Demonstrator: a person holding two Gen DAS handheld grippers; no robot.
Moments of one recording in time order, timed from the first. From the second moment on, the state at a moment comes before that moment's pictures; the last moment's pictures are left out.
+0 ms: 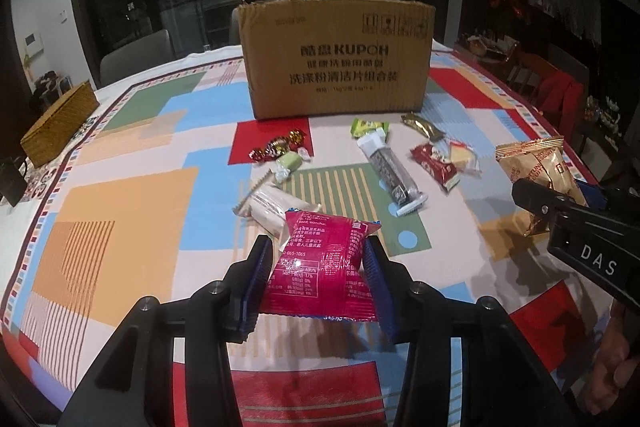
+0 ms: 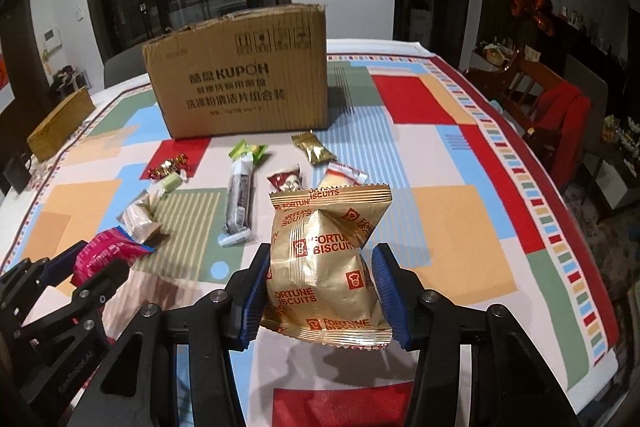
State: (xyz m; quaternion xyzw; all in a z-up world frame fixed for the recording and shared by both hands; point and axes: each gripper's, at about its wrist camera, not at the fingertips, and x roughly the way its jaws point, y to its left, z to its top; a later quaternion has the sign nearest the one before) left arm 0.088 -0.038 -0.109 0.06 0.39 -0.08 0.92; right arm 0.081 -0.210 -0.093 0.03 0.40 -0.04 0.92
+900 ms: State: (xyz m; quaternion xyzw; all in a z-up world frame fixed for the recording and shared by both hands) left arm 0.117 -0.028 -0.040 0.04 0.35 -0.08 0.93; right arm 0.109 -0.207 -0.027 0.05 0.34 0.00 0.94
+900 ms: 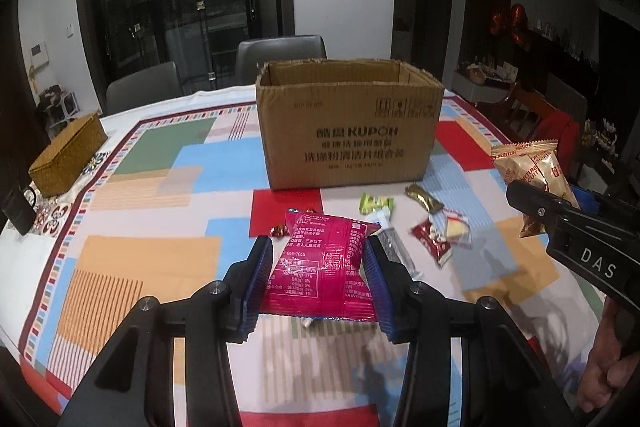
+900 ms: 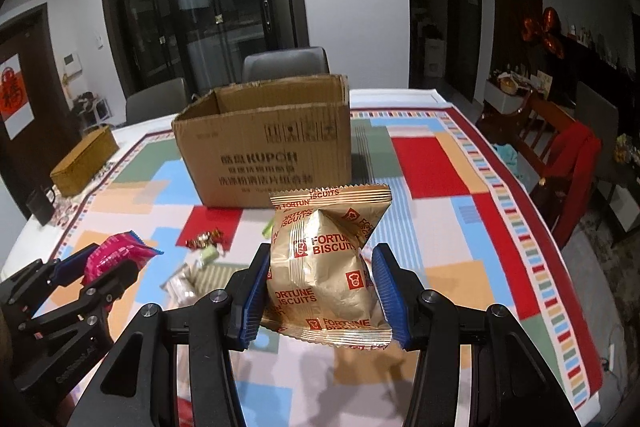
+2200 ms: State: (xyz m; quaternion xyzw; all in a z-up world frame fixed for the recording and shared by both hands) left arm 0.282 -0.040 0.036 0.03 0.30 -0.10 0.95; right arm 0.267 -0.210 0.036 0.03 0.30 0.02 0.95
